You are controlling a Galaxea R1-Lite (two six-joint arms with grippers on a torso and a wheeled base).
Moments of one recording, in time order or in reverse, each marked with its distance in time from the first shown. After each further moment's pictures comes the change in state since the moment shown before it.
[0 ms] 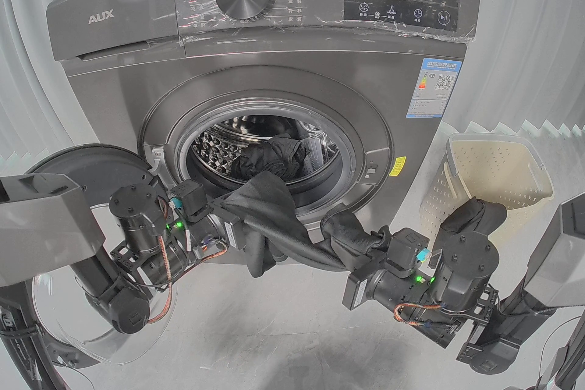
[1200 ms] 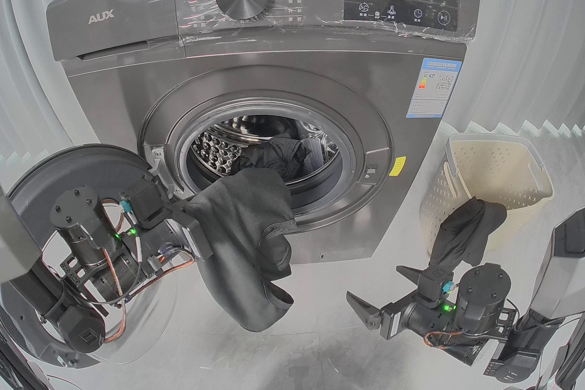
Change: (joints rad) left arm 0.003 -0.253 0.210 0.000 -0.014 -0.088; right arm -0.029 0.004 0.264 -0.047 -0.060 0.025
